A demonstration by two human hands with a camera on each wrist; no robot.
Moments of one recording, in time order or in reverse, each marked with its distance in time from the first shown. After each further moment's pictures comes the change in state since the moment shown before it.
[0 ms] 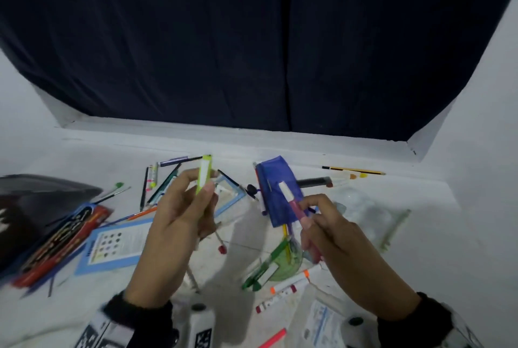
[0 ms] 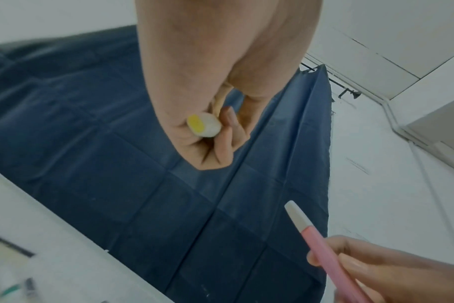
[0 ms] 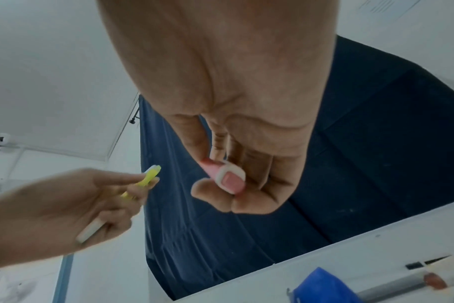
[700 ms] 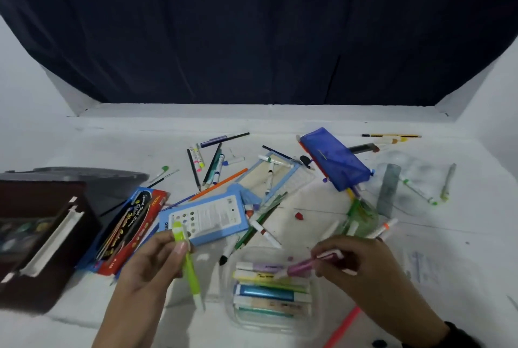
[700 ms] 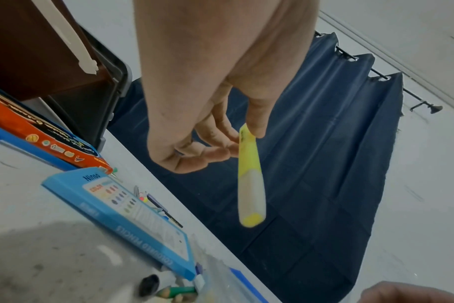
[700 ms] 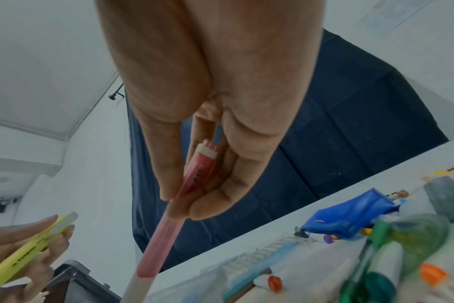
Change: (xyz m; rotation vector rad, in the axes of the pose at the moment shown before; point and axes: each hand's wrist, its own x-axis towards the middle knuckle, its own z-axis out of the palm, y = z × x) left_hand -0.050 -0.050 -0.250 -0.008 0.028 -0.222; right_hand -0.036 -0.048 0.174 -0.043 0.139 0.139
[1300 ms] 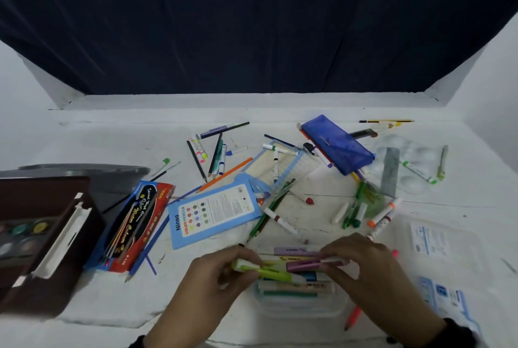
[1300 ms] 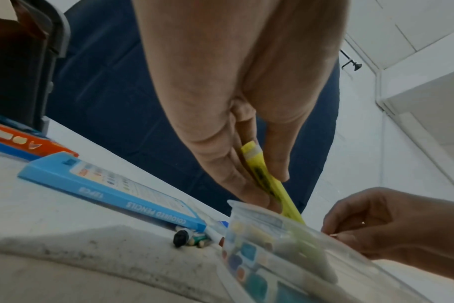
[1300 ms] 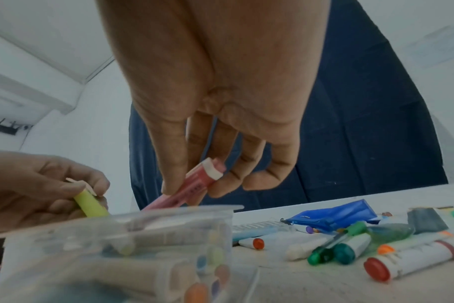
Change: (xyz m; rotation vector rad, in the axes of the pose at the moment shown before) left_hand 0.009 -0.029 -0.003 0.499 -0.540 0.027; right_hand -0.023 -0.011 0.043 -0.427 -0.032 -0.025
